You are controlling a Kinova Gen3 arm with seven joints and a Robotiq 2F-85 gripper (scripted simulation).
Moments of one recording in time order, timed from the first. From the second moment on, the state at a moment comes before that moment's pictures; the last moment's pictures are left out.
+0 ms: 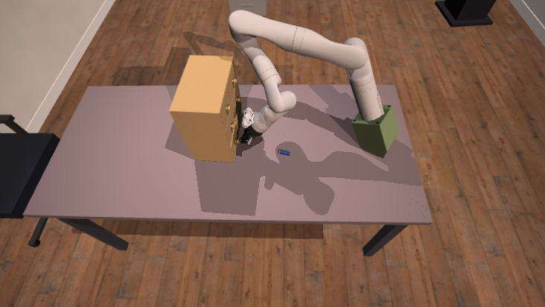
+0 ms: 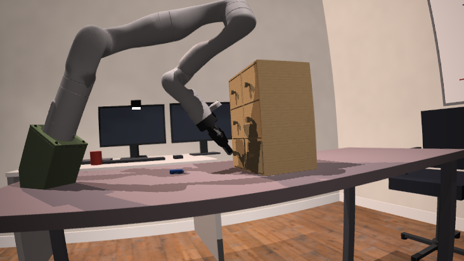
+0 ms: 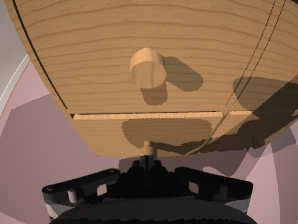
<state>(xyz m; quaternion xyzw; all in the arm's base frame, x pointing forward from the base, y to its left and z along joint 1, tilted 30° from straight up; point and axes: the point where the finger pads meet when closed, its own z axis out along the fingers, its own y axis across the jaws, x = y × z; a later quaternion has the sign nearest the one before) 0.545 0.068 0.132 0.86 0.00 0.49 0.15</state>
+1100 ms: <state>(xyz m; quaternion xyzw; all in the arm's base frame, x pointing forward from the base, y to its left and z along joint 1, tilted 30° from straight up) 0.545 0.068 0.132 0.86 0.00 0.49 0.15</state>
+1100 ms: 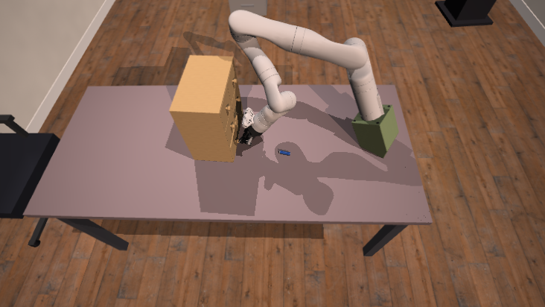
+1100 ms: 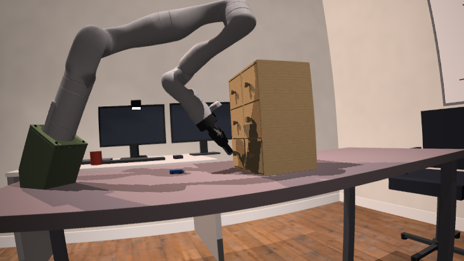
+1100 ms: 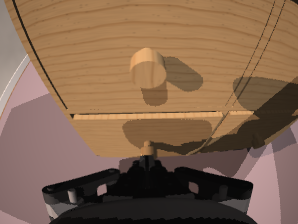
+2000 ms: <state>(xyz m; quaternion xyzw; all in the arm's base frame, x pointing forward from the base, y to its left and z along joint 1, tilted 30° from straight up) 0.500 0.068 0.113 0.86 0.00 0.49 0.15</state>
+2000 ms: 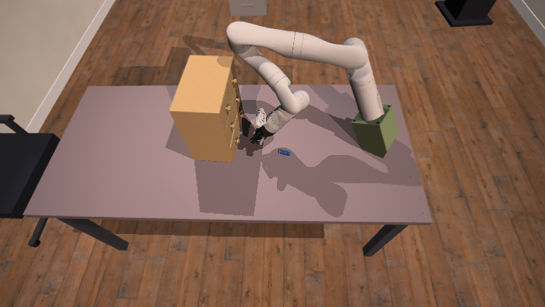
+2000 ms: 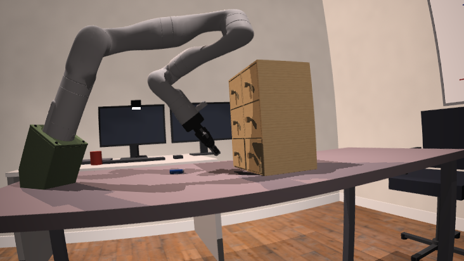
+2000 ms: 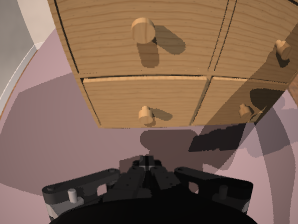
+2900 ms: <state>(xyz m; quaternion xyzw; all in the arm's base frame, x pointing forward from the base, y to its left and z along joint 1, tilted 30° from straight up) 0.455 0.090 0.161 0.86 0.00 0.49 0.15</state>
